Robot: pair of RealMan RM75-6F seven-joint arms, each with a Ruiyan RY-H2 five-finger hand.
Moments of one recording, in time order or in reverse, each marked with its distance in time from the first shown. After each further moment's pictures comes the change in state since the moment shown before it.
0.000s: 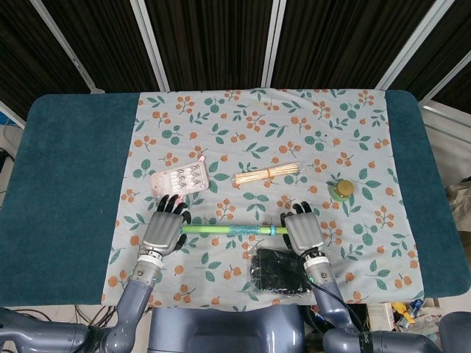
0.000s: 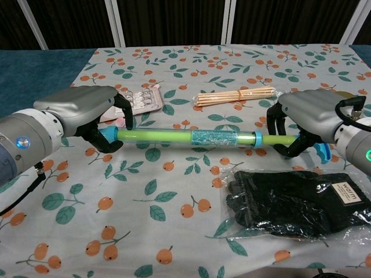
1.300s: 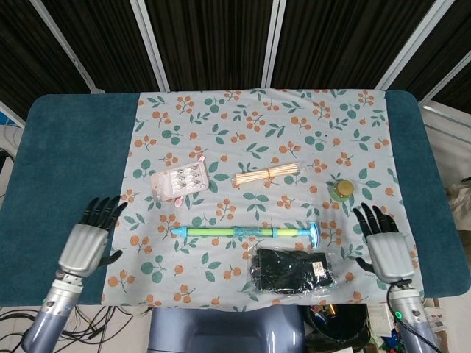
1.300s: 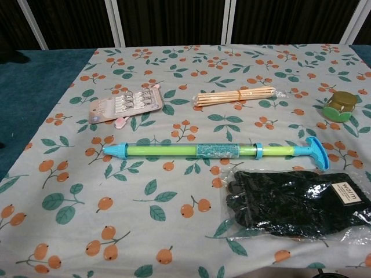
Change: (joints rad) left arm 0.302 0.415 0.307 0.067 0.594 0.242 -0.504; right arm -0.287 0.453 -0.240 -0.071 -0.386 0.251 0.393
